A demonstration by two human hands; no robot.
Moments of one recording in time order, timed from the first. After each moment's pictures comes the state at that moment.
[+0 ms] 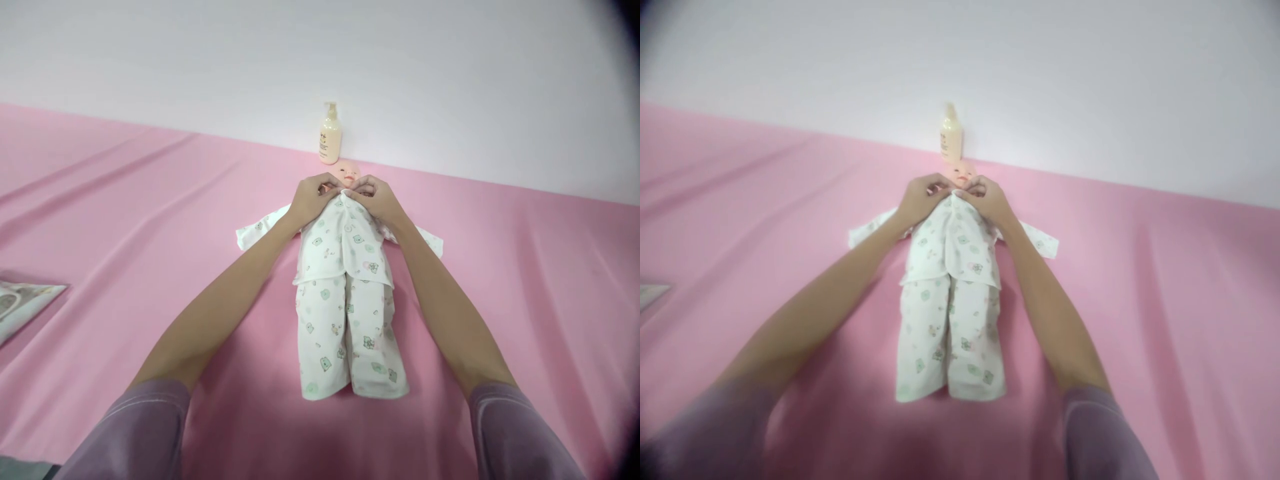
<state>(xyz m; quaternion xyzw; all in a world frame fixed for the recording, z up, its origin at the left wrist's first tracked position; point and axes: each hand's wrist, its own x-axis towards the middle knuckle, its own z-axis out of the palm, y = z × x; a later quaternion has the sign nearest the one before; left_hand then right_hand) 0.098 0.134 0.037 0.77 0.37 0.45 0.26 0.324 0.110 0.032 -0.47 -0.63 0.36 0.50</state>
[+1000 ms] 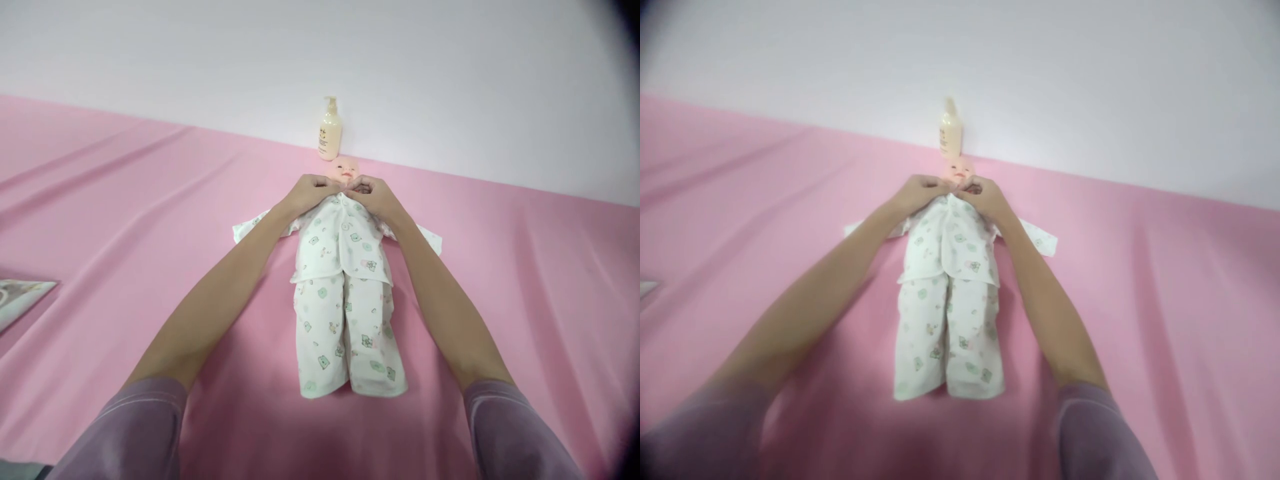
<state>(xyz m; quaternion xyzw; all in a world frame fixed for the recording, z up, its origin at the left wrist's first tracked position) 0.091 0.140 0.043 0.68 0.42 0.39 0.46 0.323 0.109 0.041 -0.48 -0.68 0.34 0.44</state>
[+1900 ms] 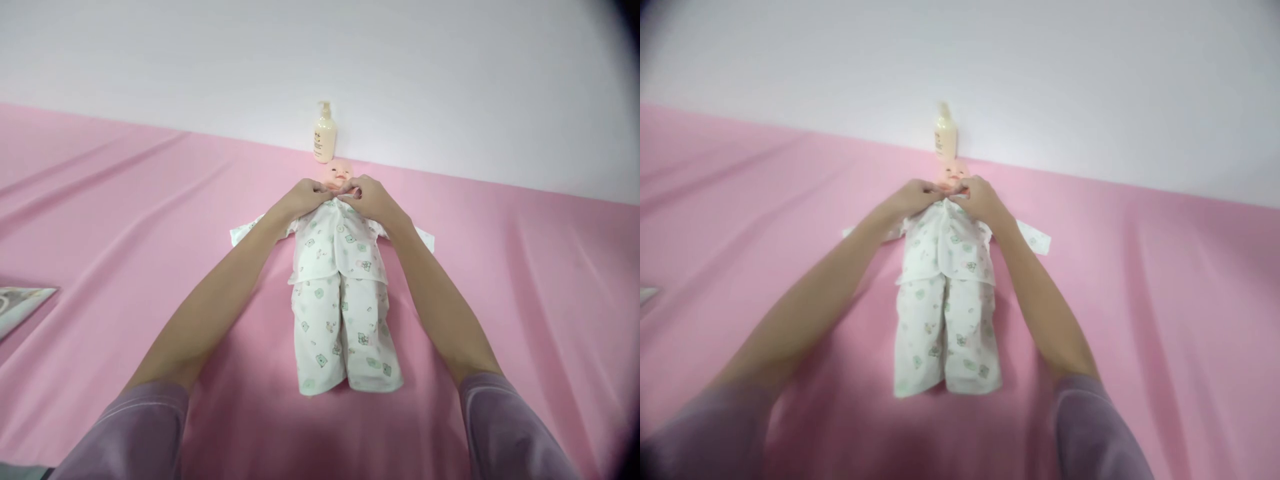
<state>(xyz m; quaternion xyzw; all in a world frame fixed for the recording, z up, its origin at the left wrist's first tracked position) 0.091 0.115 0.070 0.71 0.50 0.28 0.41 0.318 0.097 0.066 -0.53 -0.77 0.17 0.32</state>
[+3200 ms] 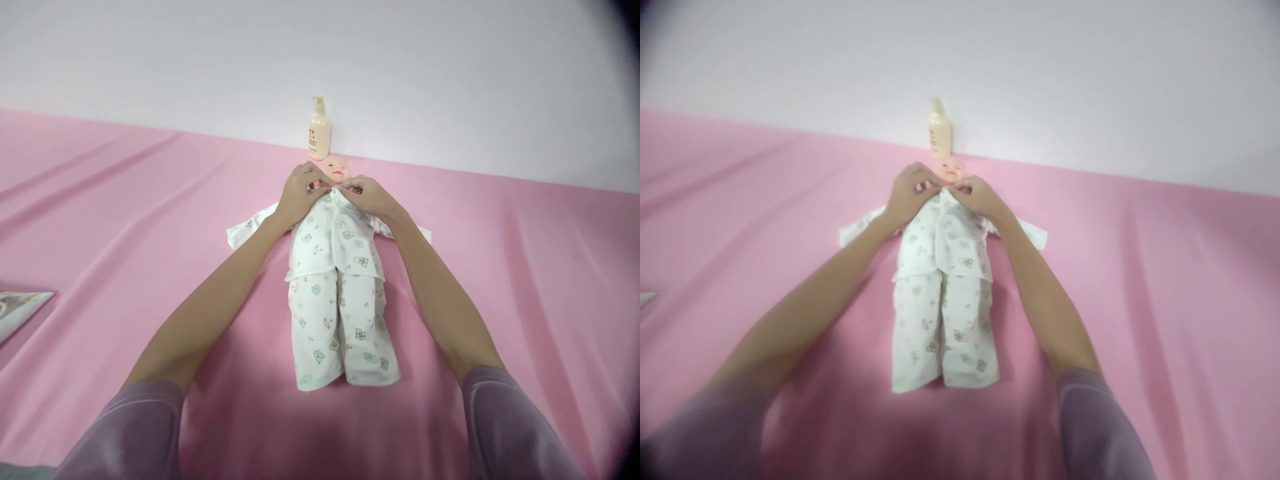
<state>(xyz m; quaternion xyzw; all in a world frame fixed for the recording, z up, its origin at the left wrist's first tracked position) 0.094 0.145 0.027 0.81 0.34 0.46 0.13 0.327 0.100 0.054 -0.51 -0.73 0.28 0.37</state>
